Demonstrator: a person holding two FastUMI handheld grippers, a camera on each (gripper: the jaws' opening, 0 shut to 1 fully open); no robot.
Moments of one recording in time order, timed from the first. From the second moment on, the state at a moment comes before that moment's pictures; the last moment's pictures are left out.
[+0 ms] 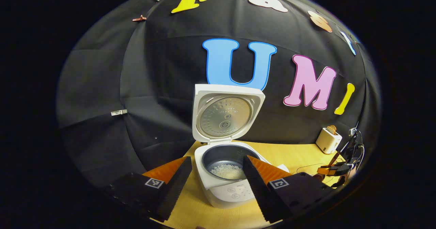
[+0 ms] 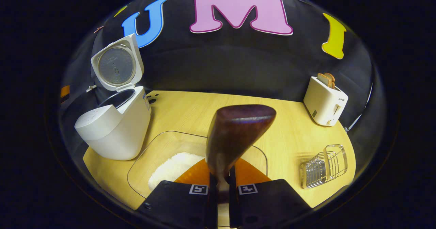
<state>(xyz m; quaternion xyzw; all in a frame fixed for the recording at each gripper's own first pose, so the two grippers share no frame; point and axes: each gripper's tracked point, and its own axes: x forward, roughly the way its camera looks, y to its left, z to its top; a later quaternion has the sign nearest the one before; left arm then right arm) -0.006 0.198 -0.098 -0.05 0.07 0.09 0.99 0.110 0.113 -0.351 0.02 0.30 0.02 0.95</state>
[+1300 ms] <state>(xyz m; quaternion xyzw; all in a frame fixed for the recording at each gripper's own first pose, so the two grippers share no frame) 0.000 0.210 -0.094 -0.09 0.05 0.08 0.99 0.119 0.122 -0.271 0.40 0.23 -0.04 0.88</state>
